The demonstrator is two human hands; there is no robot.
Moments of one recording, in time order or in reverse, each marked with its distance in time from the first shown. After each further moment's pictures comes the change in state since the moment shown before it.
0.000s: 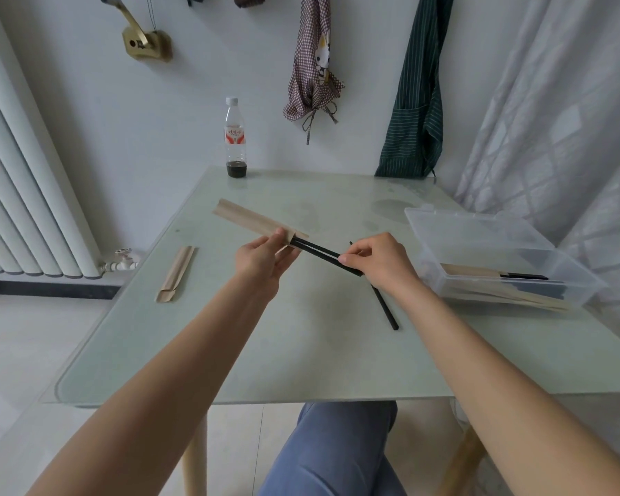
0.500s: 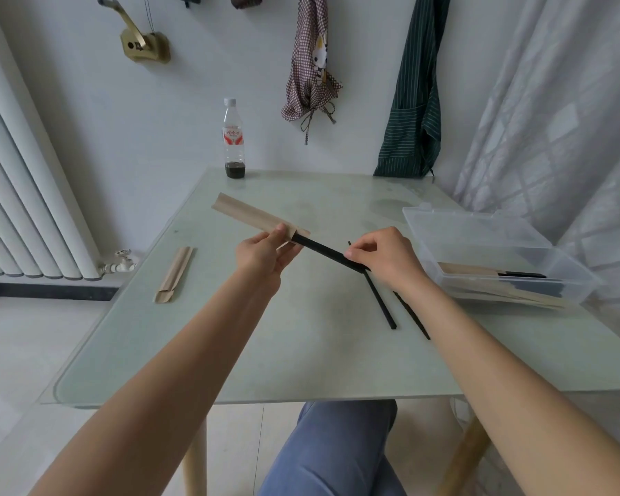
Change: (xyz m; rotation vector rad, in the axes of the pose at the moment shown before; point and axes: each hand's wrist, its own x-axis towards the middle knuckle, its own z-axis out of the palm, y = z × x) left_hand -0.009 0.004 0.011 -0.007 0.003 0.009; right_hand -0.002 -0.003 -0.011 -0.003 0.030 -0.031
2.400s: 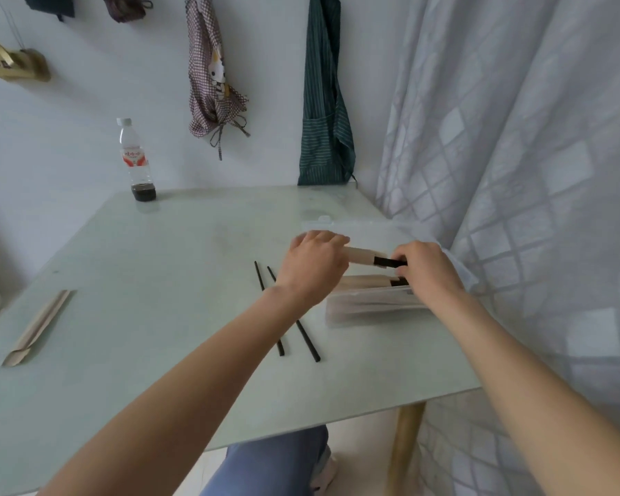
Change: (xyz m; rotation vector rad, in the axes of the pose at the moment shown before) left_hand -0.030 -0.109 0.175 1.776 -0.518 0.917; right_hand 0.001 0.144 -0.160 -0.556 0.129 0.172
